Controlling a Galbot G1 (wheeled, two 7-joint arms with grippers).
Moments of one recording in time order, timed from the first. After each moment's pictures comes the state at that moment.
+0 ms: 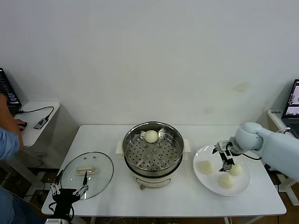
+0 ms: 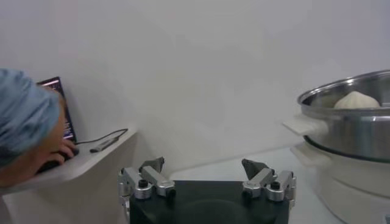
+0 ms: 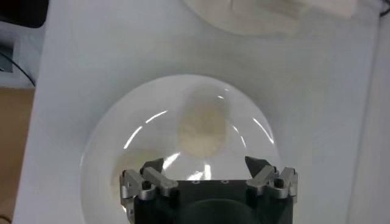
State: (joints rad) left arm 1.79 -1.22 -0.63 -2.13 -0.08 -0.02 -0.23; right arm 0.06 0.59 -0.97 1.43 -0.05 -0.27 -0.97
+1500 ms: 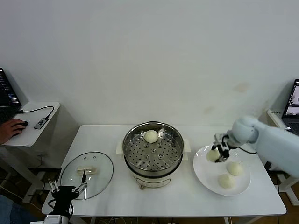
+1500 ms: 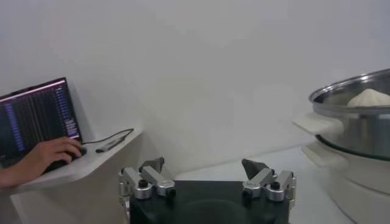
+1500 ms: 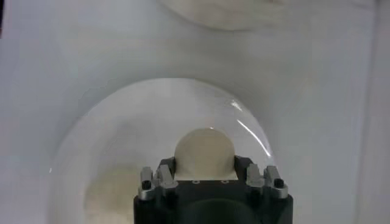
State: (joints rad) left arm 1.74 -1.21 -0.63 -2.11 -0.09 -0.02 -0.22; right arm 0.33 0.57 -1.05 1.47 0.07 -0.32 -1.05
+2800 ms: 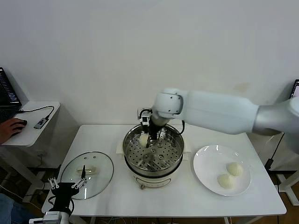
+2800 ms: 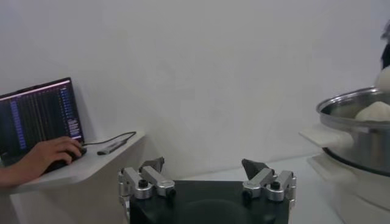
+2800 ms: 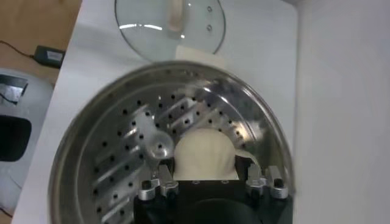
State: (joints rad) left arm 1.71 -1.23 -0.63 -2.10 -0.11 -0.02 -0.23; right arm 0.53 1.23 -1.30 1.36 0.62 -0.68 -0.79
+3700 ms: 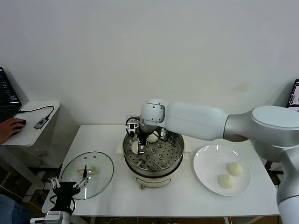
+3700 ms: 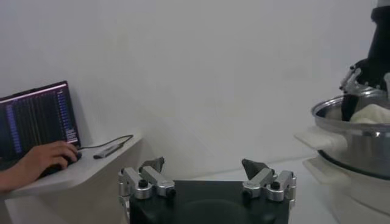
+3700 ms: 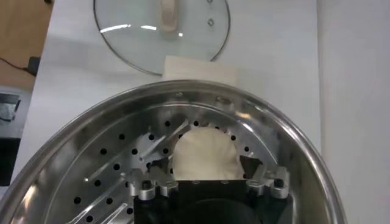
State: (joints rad) left arm 1.71 -1.22 -0.62 -2.12 -0.10 -0.02 -0.23; right arm 0.52 1.25 -1.27 1.30 0.60 -0.68 -0.83
